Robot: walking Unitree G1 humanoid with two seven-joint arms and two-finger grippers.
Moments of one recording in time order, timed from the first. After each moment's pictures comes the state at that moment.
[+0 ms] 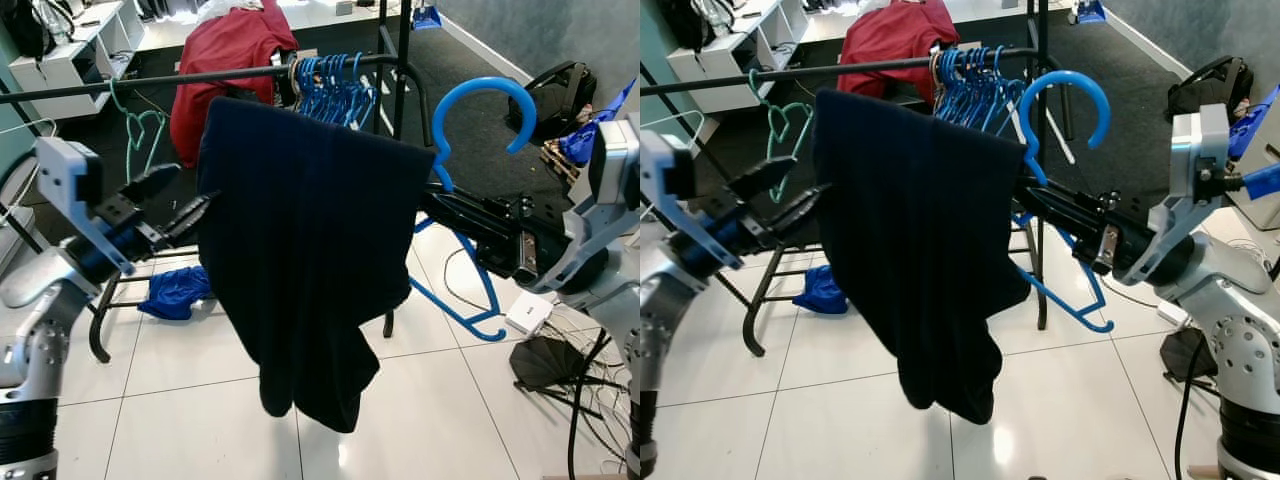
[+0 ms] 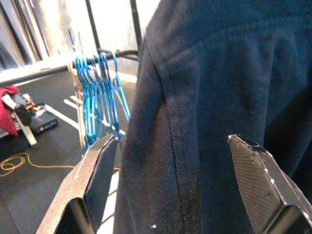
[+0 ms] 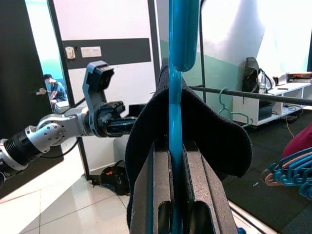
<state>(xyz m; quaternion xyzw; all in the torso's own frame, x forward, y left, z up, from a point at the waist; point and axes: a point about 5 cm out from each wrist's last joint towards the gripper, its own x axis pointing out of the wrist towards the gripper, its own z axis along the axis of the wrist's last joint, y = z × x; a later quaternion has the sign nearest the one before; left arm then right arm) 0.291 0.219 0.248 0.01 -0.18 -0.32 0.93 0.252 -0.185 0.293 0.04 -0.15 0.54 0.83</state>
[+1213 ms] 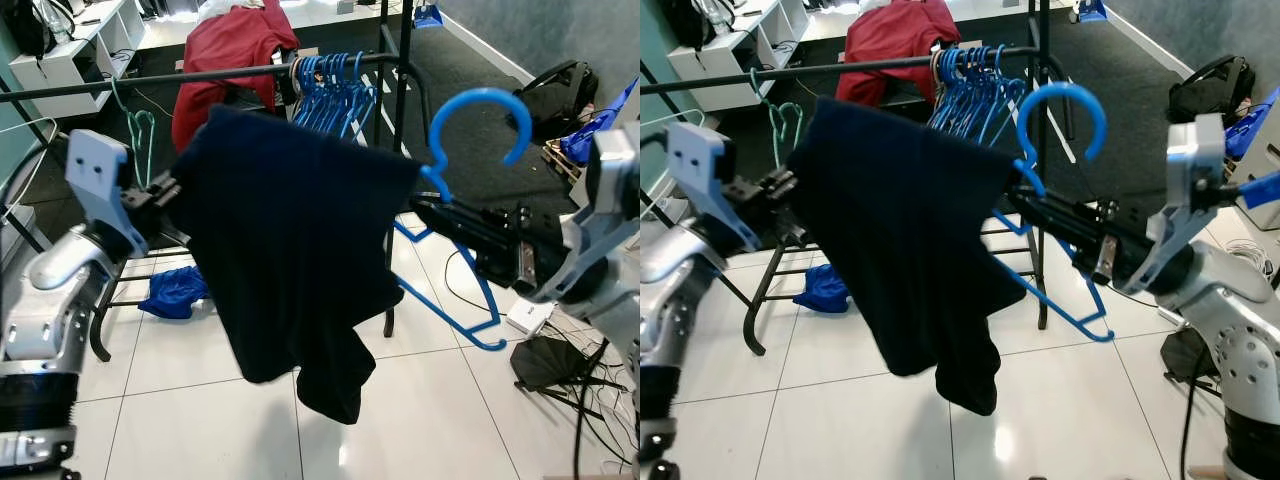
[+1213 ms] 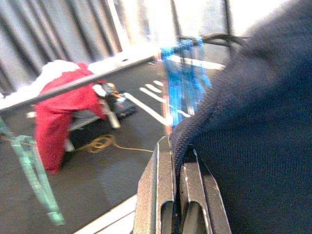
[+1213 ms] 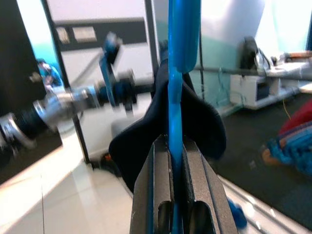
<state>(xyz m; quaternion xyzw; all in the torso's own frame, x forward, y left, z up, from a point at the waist) 0.322 0.243 0.260 0.08 -0.19 -0.15 0.97 0.248 -0.190 0.275 0.01 -0.10 0.52 0.85</state>
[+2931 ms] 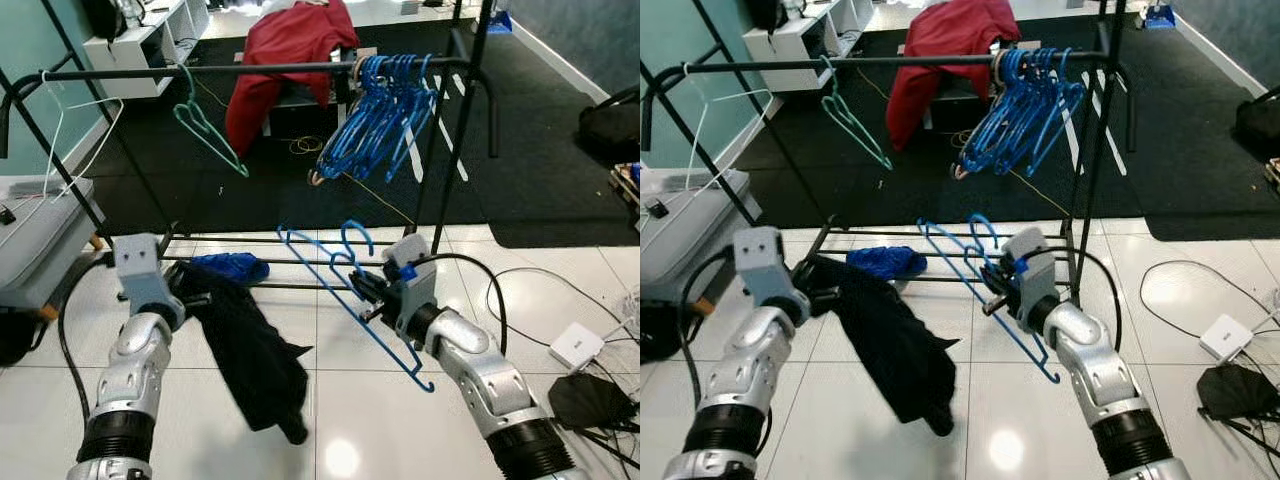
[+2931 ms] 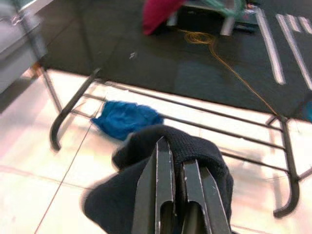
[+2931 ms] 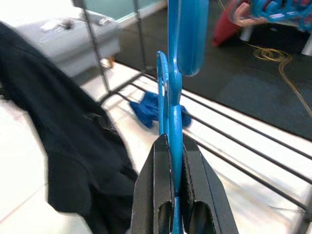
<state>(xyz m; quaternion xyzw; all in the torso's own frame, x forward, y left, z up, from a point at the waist) 0.331 0.230 0.114 -0.12 0.03 0.12 0.99 0.321 -0.143 0.127 -0.07 0.06 0.27 0.96</state>
